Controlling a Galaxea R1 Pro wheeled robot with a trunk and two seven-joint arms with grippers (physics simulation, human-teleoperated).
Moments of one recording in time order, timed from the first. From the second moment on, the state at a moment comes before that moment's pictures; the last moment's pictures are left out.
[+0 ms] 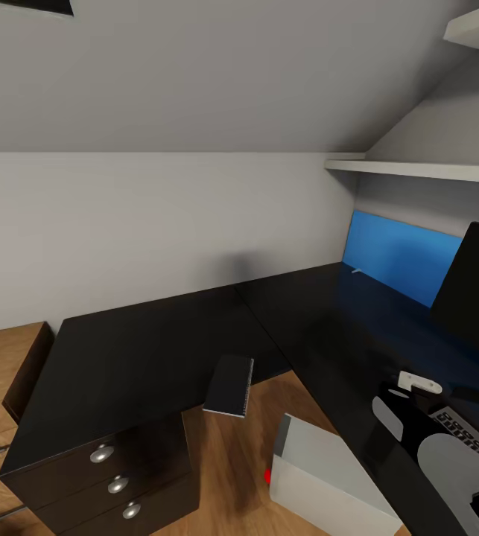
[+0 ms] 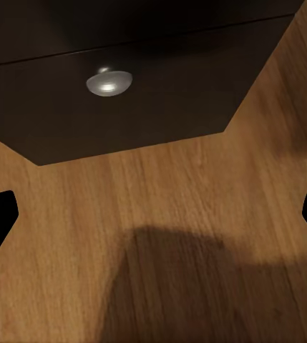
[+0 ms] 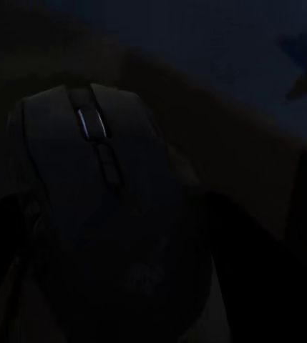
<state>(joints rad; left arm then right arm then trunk) -0.08 -0.06 0.19 -0.50 -0.03 -0.23 0.06 -0.80 -0.24 0.30 -0.36 -0.59 0.06 -0.61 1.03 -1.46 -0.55</state>
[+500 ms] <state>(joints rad) -0.08 -0.06 0.18 -0.50 -0.03 -0.23 0.06 -0.80 -0.24 0.29 -0.34 -0.61 0.06 -0.61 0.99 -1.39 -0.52</state>
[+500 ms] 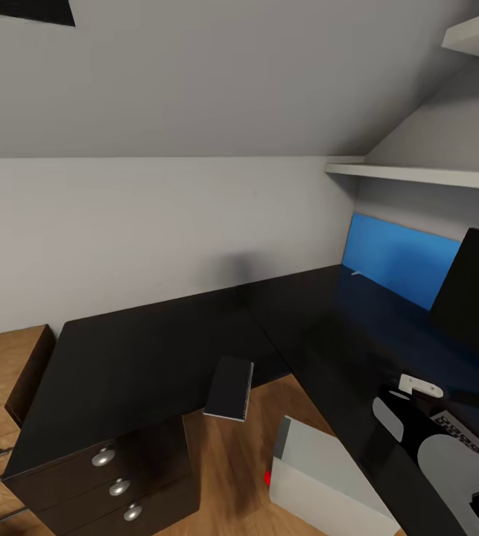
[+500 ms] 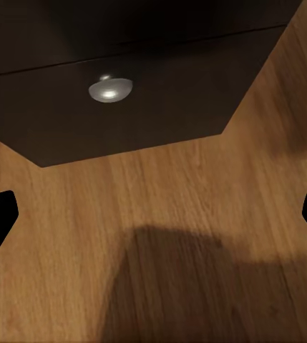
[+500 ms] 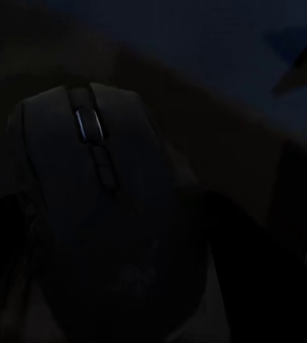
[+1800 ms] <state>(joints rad) -0.08 -0.06 0.19 -0.50 -0.03 -0.23 0.06 -0.80 -0.24 0.29 -0.35 -0.61 0.06 -0.61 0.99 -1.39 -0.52</state>
